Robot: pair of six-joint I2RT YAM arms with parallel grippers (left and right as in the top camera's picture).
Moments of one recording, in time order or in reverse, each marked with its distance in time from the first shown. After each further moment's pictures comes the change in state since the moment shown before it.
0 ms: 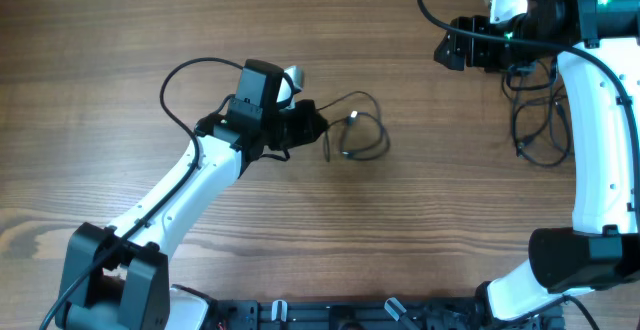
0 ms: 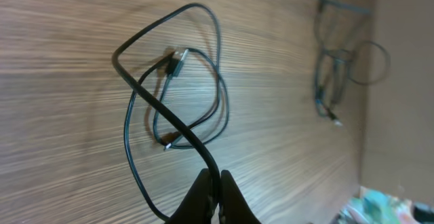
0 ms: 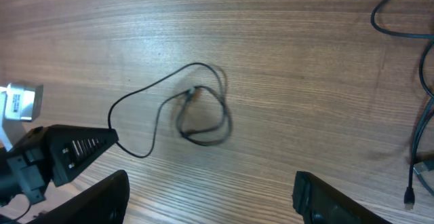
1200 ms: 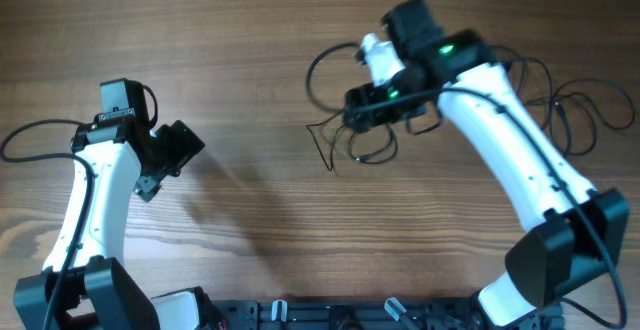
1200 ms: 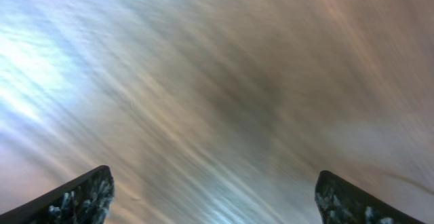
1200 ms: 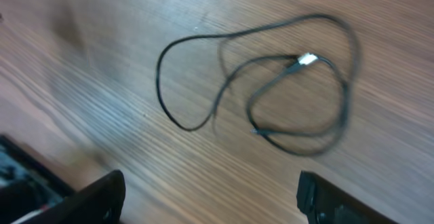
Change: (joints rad) left arm 0.598 -0.092 -0.003 -0.591 -0.486 0.060; right arm 0.405 0.002 -0.439 0.349 0.016 0.008
